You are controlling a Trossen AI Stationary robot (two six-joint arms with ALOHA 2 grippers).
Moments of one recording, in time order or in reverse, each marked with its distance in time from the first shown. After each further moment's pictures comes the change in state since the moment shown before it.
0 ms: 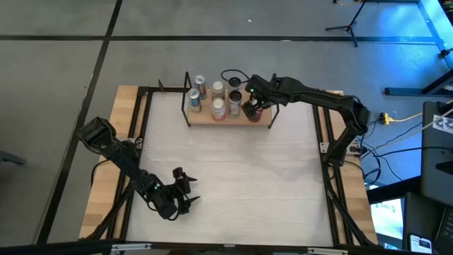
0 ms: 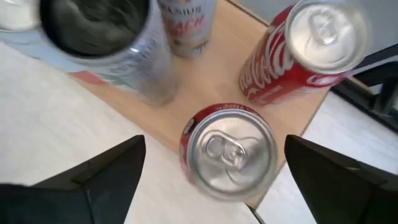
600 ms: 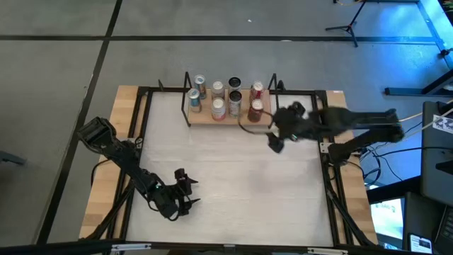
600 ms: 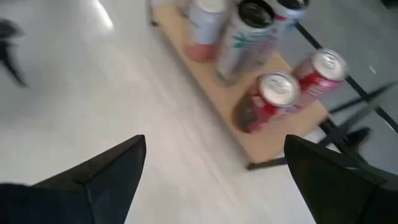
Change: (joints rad) left arm 0.005 0.000 0.000 0.025 0.050 0.026; right arm 0.466 -0.335 0.002 -0.213 0.253 -0.028
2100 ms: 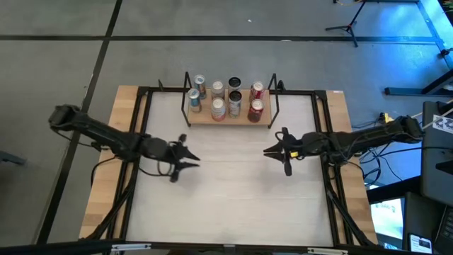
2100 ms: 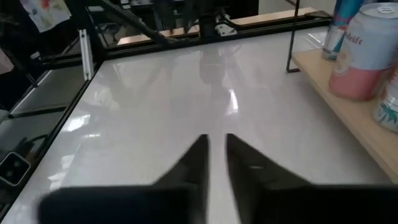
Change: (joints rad) left arm 0.508 -0.621 -0.168 0.071 0.587 0.611; right arm 0.078 -0.492 -1.099 1.291 -0.359 -0.288
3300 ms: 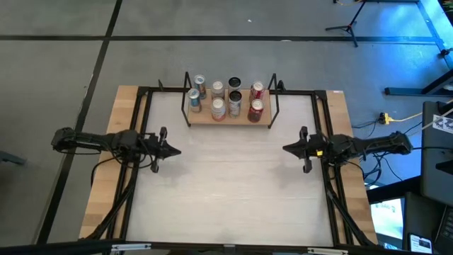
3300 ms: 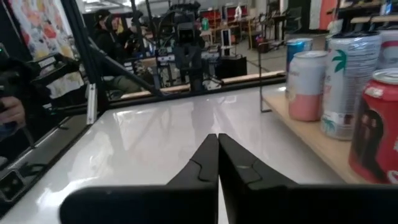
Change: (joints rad) left arm 0.186 -0.887 -0.474 -0.068 0.146 0.026; right arm 0.000 -0.729 -0.408 -0.023 0.060 -0.058
